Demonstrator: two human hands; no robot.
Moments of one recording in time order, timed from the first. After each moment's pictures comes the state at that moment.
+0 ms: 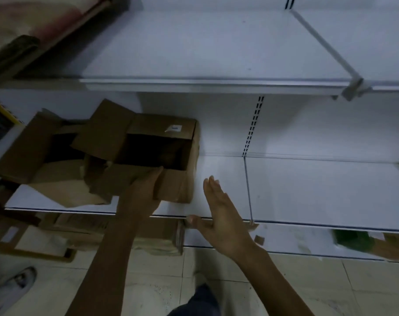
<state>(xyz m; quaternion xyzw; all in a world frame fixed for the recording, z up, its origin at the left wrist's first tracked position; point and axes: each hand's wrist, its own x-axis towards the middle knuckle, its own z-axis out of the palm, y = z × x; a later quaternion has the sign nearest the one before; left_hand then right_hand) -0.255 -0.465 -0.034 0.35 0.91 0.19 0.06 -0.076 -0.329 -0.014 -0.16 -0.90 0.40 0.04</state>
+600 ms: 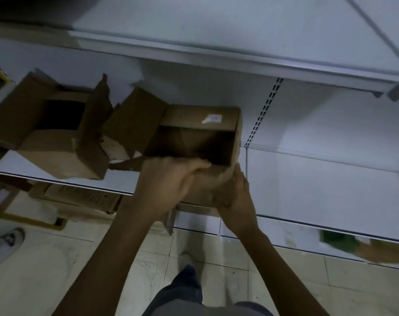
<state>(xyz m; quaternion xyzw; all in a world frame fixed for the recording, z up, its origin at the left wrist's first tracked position) -0.194 -0.424 0.033 0.51 0.82 0.25 -0.06 -0.080 -0.287 -0.051 -0.29 -0.85 0.42 0.10</state>
